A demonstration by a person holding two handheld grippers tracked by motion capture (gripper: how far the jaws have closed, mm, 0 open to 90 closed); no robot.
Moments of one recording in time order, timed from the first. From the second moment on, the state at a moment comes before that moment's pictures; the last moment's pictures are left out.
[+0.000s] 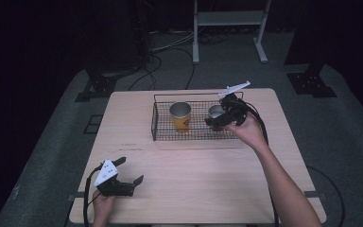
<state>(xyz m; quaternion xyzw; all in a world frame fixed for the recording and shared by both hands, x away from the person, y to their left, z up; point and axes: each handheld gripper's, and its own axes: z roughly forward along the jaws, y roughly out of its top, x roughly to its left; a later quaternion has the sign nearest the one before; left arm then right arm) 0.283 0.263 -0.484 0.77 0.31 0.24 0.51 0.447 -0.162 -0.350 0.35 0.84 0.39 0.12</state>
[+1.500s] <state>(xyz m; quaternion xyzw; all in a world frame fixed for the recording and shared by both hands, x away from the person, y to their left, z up) 0.284 0.262 -0.484 0.77 0.31 0.24 0.51 0.404 -0.241 -0.386 0.40 0.82 0.39 0.10</state>
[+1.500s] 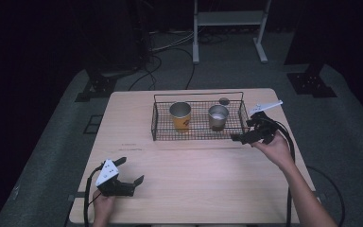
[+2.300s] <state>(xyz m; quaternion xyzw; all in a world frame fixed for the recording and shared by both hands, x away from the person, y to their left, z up) 0.284 0.262 -0.484 0.77 0.31 0.24 0.51 0.381 -0.254 -0.420 0.41 0.82 0.39 0.09</state>
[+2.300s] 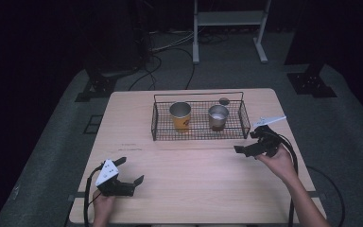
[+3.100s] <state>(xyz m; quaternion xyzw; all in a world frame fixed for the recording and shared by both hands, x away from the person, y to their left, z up) 0.283 0.262 -0.484 0.77 0.31 0.24 0.50 0.358 -0.273 -0.442 0.42 0.81 0.40 0.10</state>
